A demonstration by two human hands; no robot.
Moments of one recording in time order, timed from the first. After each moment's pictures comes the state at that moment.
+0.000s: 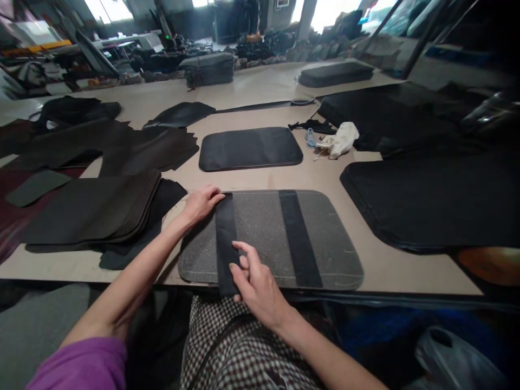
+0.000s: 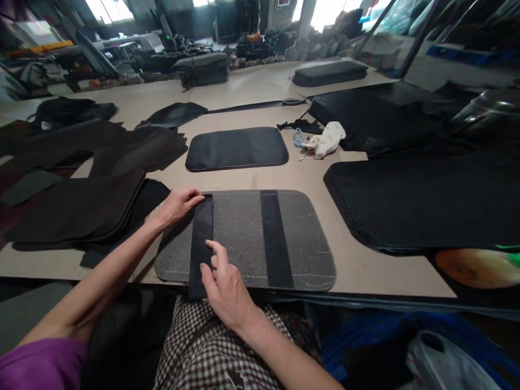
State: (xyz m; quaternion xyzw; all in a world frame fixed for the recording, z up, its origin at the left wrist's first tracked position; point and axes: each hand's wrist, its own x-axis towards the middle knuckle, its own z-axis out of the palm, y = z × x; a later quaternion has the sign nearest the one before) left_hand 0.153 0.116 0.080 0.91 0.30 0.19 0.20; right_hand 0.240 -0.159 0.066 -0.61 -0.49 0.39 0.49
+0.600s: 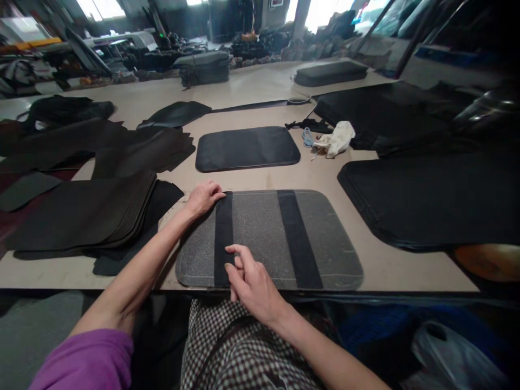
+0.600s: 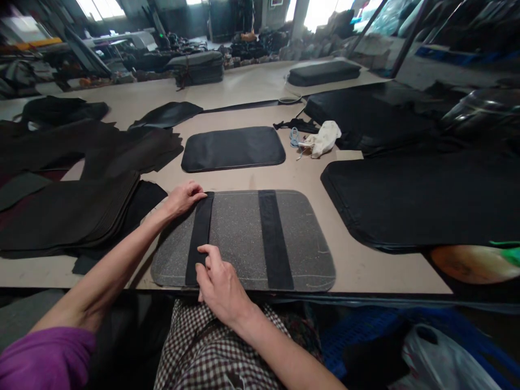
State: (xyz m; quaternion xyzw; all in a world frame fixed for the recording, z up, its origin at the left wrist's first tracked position) left_hand 0.178 0.160 0.051 0.93 0.28 0.17 0.15; right_hand 0.238 -0.142 0.061 -0.57 -0.48 0.44 0.49
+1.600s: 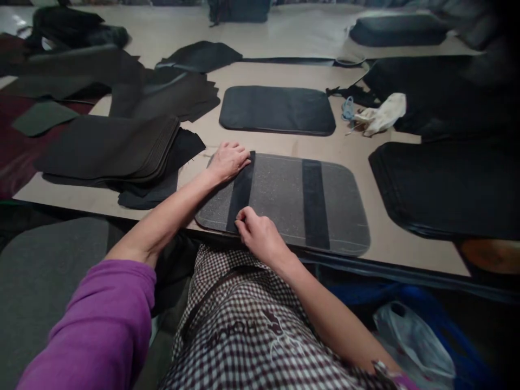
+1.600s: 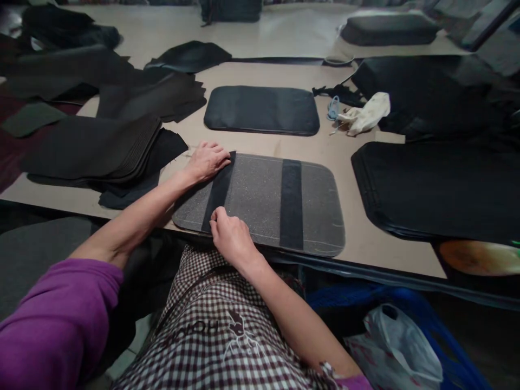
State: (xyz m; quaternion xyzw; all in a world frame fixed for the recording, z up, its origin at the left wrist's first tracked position) left_hand 0.163 0.114 0.053 0.96 0.23 0.13 0.02; right_hand 0.222 -0.134 0.071 -0.71 -0.61 0.29 0.20
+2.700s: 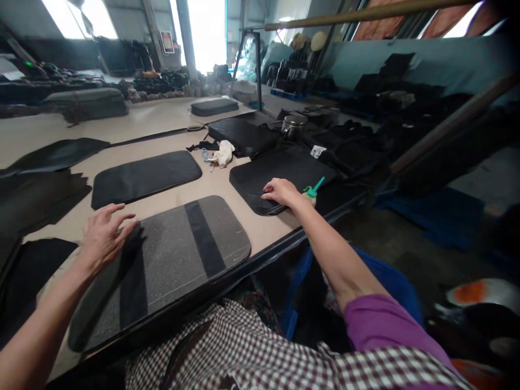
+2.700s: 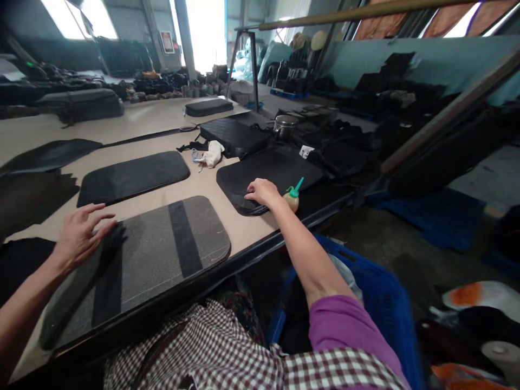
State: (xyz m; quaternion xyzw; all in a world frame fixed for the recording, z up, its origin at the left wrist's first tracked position) left_hand 0.184 0.109 0.087 0.95 0.21 0.22 0.01; right_hand 0.593 -0.263 0.116 -0.92 -0.40 0.01 0.05
